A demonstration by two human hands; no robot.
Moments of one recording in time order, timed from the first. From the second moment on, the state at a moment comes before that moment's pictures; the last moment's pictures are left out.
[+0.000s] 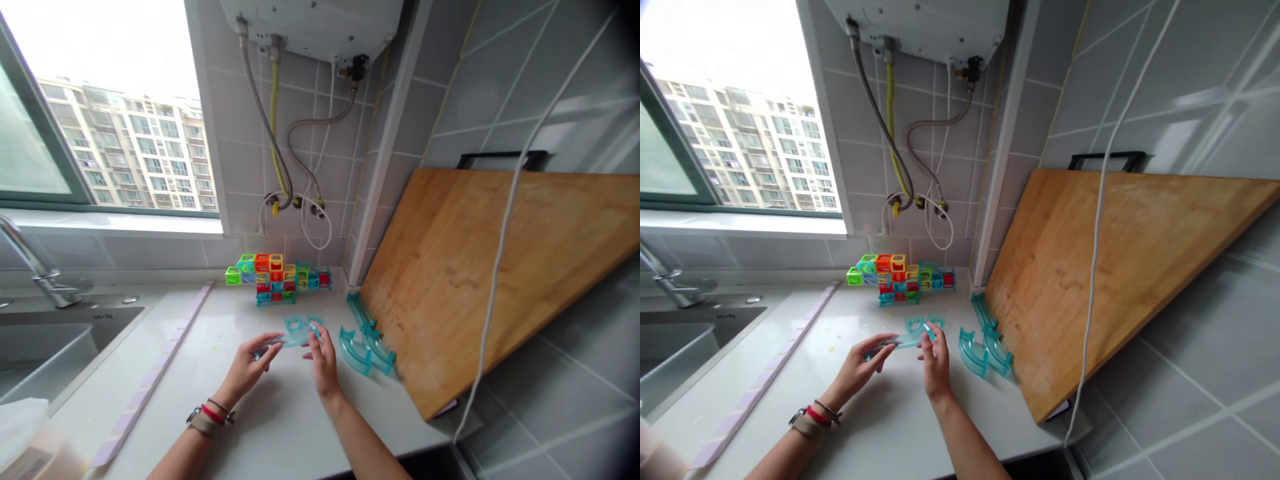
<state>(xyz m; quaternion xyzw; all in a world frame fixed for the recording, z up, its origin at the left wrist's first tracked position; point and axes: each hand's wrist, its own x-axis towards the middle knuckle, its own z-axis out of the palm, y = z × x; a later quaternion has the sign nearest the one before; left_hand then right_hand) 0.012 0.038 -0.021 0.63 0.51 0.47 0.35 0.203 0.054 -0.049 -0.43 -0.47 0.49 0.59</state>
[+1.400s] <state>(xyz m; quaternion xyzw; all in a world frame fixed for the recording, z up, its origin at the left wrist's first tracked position) 0.008 0.048 -0.025 0.37 0.35 0.62 0.60 0.208 0.066 -0.030 -0.41 -0.64 0.52 0.40</state>
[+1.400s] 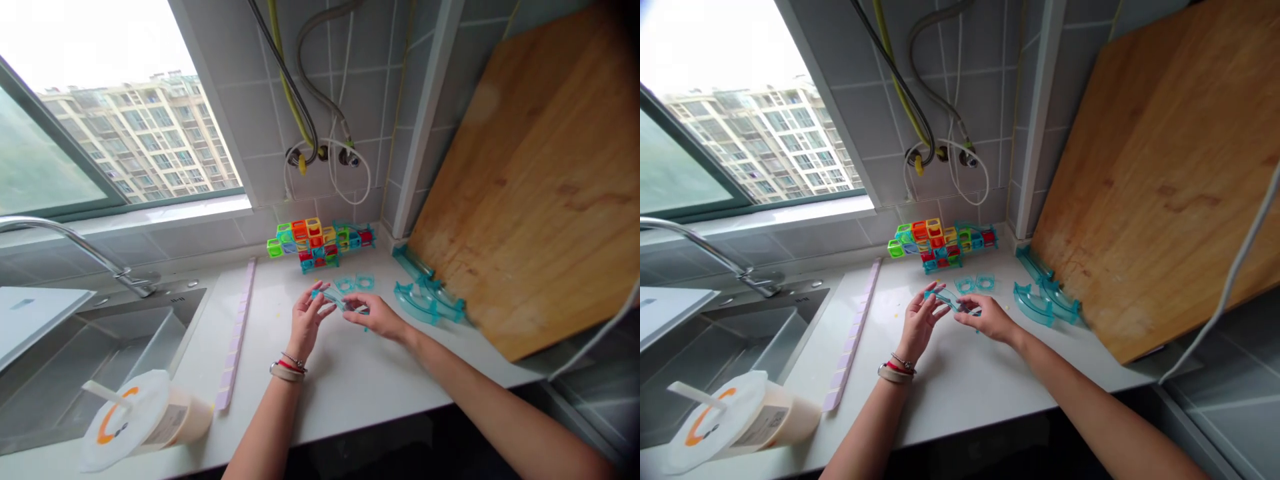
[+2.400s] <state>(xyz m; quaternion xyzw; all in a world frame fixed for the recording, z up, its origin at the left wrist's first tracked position) 0.024 0.054 -0.046 0.51 0.45 0.57 0.45 0.089 0.255 0.174 -0.28 -0.77 0.47 0.34</state>
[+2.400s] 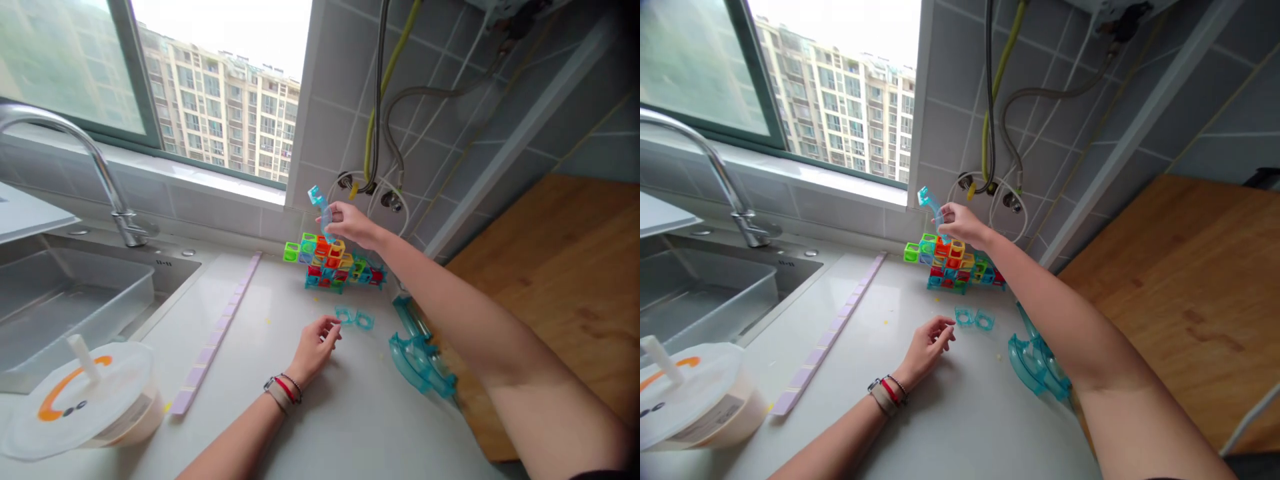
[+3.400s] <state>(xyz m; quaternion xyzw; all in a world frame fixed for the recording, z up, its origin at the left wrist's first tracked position) -0.121 0.177 0.072 0.32 0.25 0.82 0.41 0.095 0.274 0.168 -0.31 -0.77 0.49 0.28</state>
